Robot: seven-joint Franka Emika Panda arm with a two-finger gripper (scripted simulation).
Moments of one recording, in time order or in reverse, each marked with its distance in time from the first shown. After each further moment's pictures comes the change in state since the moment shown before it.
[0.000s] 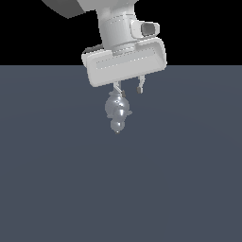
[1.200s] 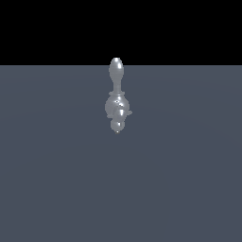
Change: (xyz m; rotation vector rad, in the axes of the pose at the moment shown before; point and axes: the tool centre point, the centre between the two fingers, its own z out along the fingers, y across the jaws) arm -0.199 0.043 -0.251 0.207 0.037 0.114
